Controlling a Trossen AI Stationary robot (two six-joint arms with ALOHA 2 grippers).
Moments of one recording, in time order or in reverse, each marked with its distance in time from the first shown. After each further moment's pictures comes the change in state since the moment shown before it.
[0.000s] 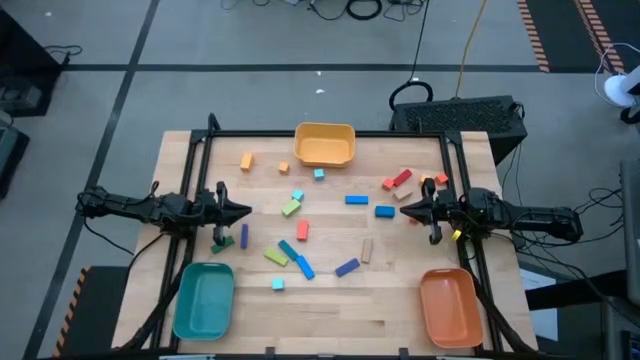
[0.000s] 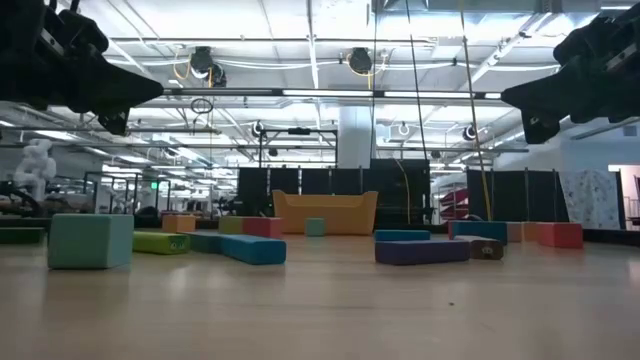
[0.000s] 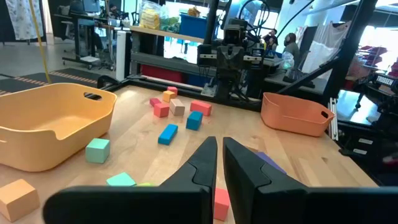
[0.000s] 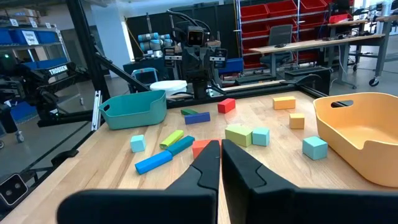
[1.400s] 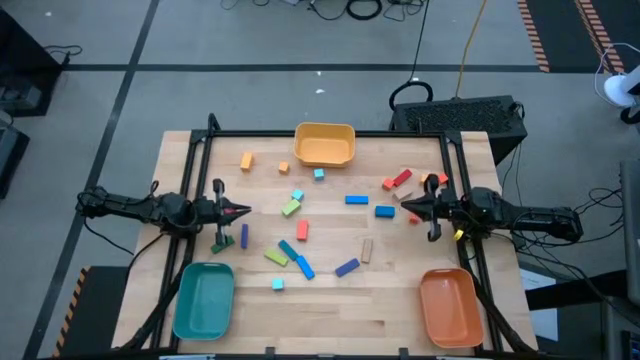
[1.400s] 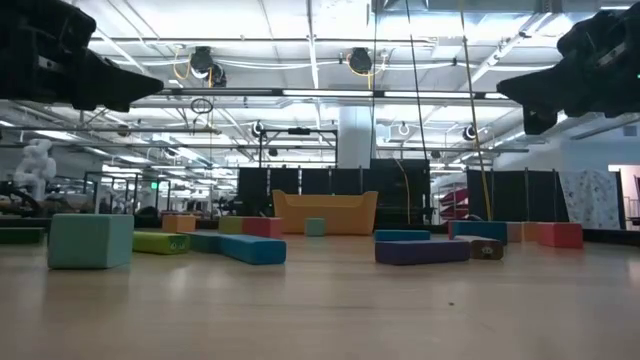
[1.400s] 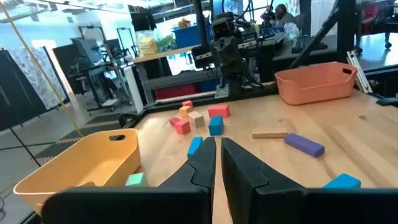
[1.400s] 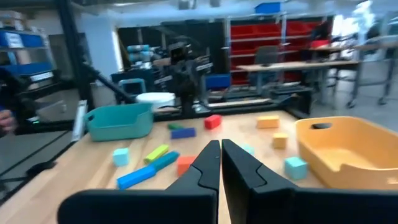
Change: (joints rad) left arm 0.000 0.000 0.000 0.033 -0.002 0.394; right arm 0.000 0.000 -0.001 0.070 0.084 -0.077
